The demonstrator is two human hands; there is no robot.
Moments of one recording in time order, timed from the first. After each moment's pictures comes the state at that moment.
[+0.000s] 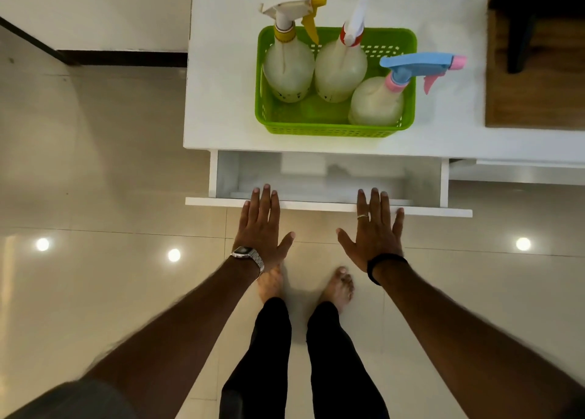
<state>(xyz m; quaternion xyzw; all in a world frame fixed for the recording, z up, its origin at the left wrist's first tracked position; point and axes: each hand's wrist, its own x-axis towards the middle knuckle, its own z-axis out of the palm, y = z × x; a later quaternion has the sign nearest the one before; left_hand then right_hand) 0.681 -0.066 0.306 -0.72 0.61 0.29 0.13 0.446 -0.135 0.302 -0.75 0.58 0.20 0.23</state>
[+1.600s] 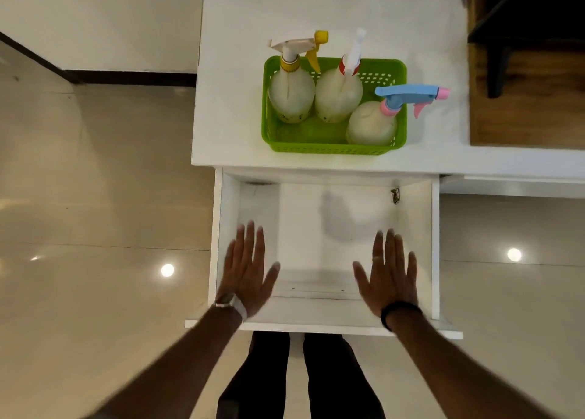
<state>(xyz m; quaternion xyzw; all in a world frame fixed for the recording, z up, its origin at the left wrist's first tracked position) 0.693 -0.002 0.339 -0.75 0.59 0.30 0.03 0.418 -0.083 0.341 -0.71 0.64 0.20 0.23</state>
